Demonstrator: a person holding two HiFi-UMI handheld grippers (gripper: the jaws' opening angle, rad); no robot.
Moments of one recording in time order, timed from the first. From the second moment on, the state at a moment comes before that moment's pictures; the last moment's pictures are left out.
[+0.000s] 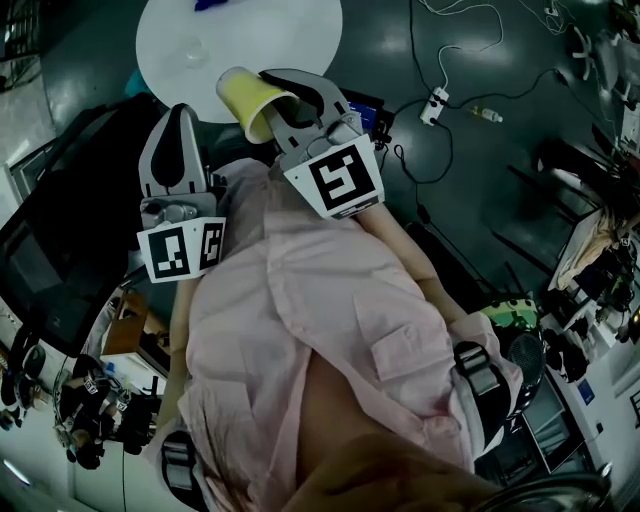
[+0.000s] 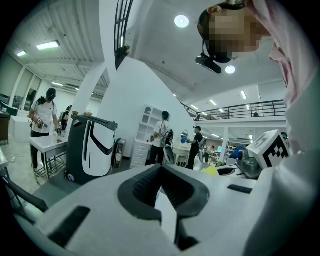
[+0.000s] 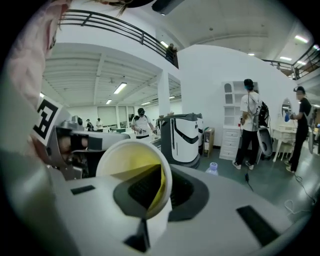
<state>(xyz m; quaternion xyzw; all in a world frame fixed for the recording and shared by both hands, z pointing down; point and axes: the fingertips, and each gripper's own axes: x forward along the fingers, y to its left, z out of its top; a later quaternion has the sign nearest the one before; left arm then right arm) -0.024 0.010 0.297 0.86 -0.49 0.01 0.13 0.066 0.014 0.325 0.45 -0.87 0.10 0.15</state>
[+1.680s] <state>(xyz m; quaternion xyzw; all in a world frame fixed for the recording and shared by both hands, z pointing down) -0.029 0.015 0.298 0.83 -0.54 -0.03 0.13 0.085 0.014 0.335 0.45 -0.87 0.09 0.17</state>
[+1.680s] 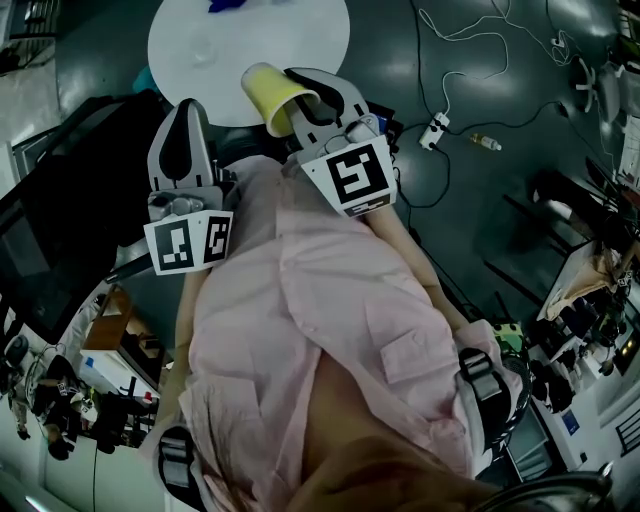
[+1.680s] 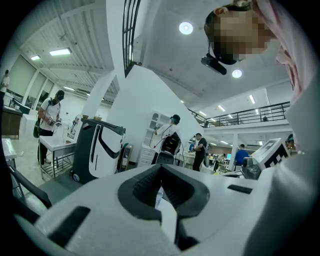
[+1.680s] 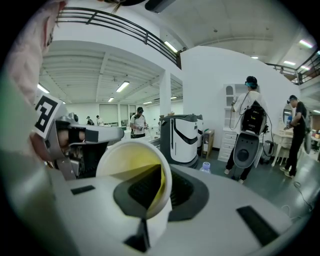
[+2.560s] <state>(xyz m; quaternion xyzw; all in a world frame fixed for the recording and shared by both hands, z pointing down) -0.026 0.009 0.300 0.84 -0.53 -0.04 0.13 0.093 0.009 0.336 0.46 -0.87 0.09 0.17</state>
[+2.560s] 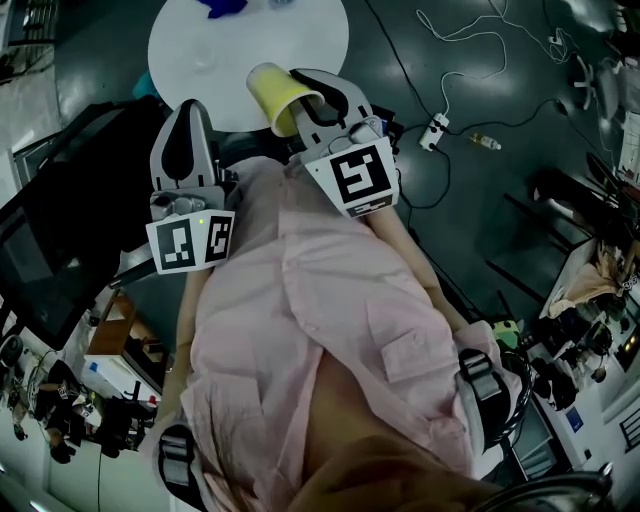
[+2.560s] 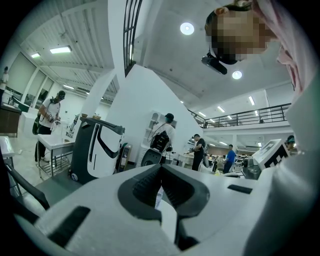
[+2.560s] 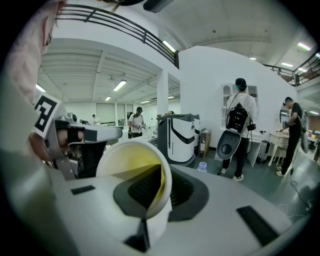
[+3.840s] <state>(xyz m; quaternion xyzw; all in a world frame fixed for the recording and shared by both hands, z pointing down) -0.080 -0.032 0.299 0.83 -0.54 -0.04 0.16 0.065 -0.042 0.342 0.48 -0.85 0.12 0.19</state>
